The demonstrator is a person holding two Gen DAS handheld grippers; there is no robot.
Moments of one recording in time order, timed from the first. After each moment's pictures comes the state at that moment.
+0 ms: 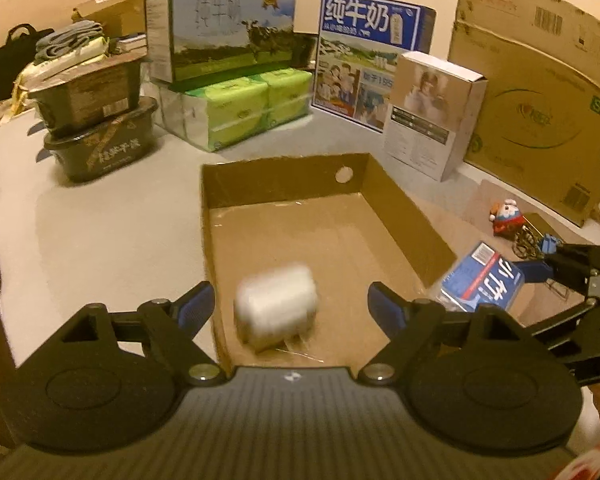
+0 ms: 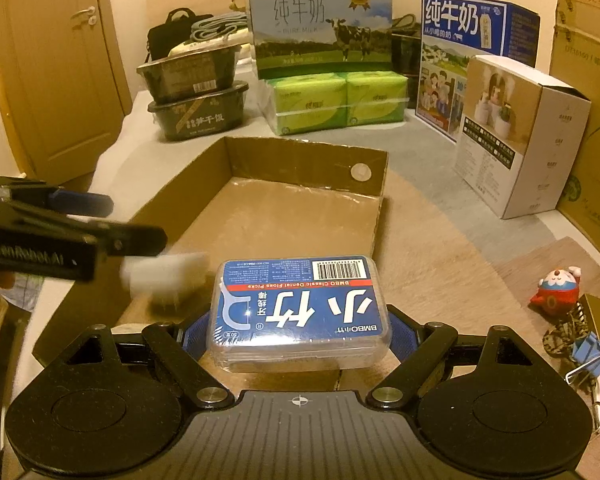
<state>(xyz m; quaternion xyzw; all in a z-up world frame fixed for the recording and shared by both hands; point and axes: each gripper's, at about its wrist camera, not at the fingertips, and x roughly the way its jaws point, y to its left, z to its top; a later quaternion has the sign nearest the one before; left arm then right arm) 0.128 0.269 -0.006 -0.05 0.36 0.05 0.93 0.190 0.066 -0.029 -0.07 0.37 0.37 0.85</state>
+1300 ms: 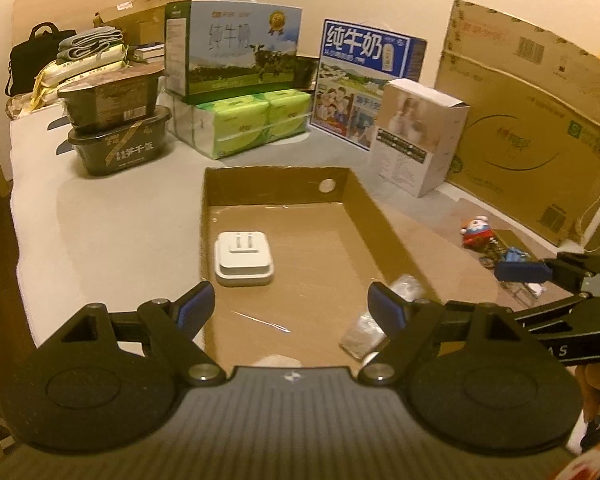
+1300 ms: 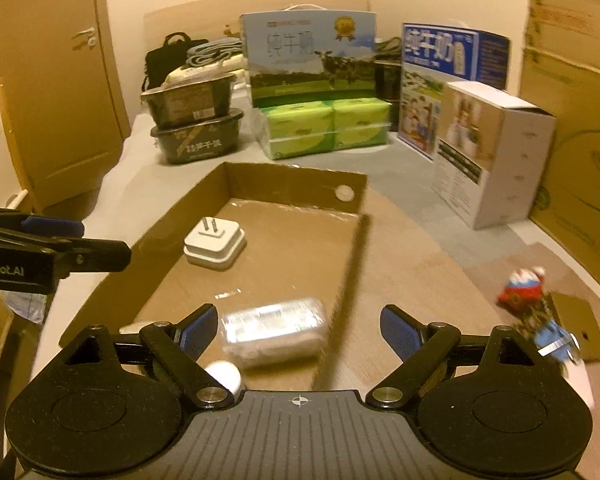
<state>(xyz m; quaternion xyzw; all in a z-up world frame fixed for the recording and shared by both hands) 0.070 0.232 0.024 -0.08 0.33 0.07 0.94 0.154 0.025 -0.002 -0.05 0.34 0.35 0.87</state>
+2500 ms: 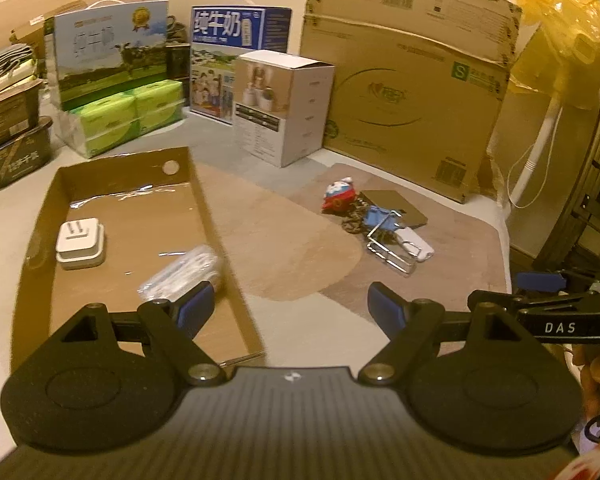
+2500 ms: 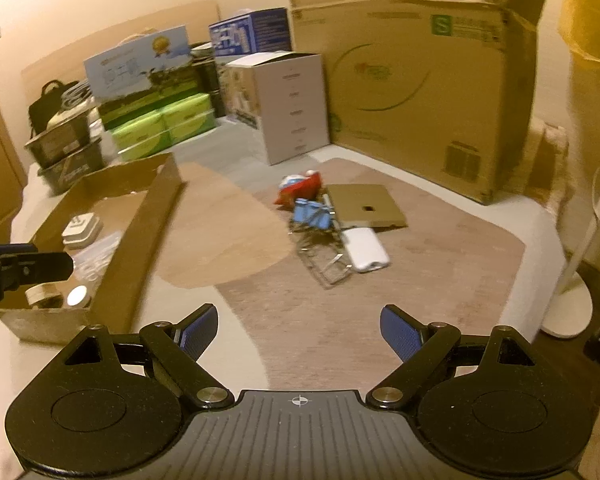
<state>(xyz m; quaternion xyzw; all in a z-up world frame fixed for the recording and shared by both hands) 0.080 0.071 0.018 -0.05 0.35 -0.04 0.94 0.112 -0.179 -0.006 0.03 0.37 0.19 0.91</state>
